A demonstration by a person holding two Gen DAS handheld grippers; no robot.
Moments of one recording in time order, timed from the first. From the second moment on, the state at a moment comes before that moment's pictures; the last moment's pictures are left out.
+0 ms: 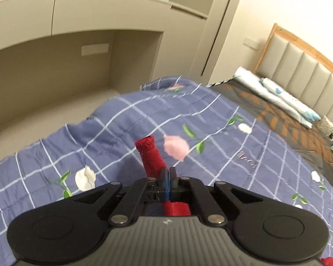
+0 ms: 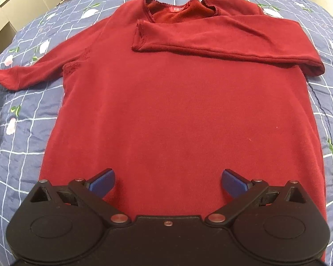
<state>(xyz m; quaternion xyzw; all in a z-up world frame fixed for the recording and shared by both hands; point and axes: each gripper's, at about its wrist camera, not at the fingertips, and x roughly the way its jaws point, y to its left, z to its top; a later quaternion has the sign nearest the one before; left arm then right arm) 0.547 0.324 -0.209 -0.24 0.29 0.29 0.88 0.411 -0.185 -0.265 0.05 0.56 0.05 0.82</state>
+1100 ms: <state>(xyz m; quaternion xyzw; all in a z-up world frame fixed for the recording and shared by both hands) 0.550 0.083 -0.167 -0.02 0.36 0.10 0.93 0.388 -0.291 -0.216 0.07 0.52 0.02 0.85</state>
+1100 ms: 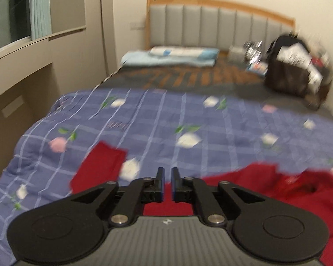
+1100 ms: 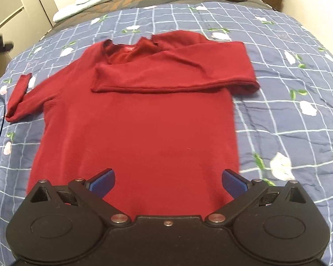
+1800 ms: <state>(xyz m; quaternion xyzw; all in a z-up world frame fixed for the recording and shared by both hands) 0.672 0.159 -0.288 0.13 0.47 0.19 0.85 0.390 -0.270 -0.260 0.06 0.57 0.01 0.82</state>
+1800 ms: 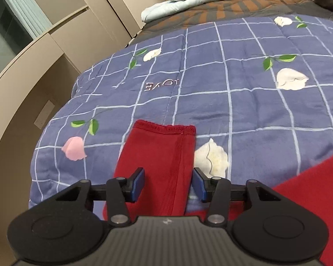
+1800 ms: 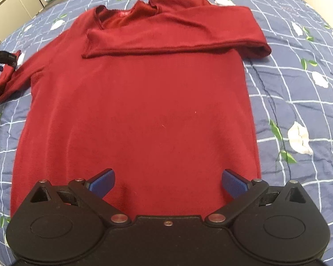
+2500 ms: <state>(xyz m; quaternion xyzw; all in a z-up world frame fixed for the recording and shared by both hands) 0.614 0.082 -0.176 0.03 0.28 0.10 0.95 0.402 -0.269 -0.266 0.08 0.56 0.02 0.82</state>
